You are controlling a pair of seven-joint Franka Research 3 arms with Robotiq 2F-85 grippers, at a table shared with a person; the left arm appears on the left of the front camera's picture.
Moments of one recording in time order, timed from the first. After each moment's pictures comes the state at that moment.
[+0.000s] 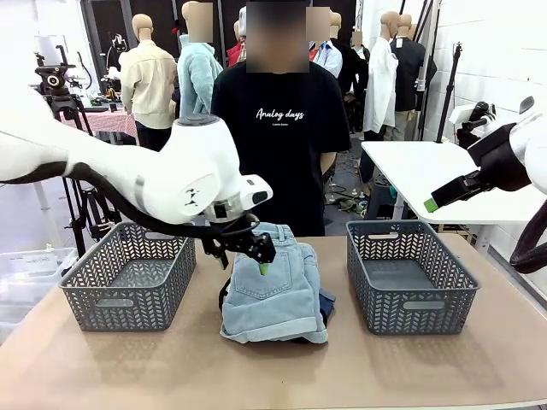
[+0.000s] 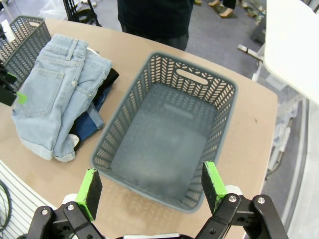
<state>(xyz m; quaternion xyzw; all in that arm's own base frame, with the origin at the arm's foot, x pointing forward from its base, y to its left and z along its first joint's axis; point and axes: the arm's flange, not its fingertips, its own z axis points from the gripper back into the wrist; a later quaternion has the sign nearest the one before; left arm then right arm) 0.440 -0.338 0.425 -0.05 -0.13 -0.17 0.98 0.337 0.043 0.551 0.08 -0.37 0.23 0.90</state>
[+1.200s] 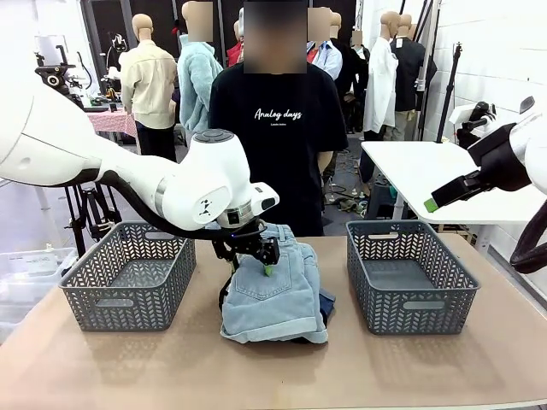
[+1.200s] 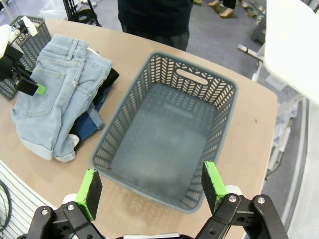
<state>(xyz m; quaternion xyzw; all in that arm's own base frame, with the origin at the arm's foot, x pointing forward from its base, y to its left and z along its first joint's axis) 0.477 -0.348 0.397 -0.04 -0.14 -0.15 0.98 0.337 0.043 0.551 0.08 -0.37 0.23 0.90</state>
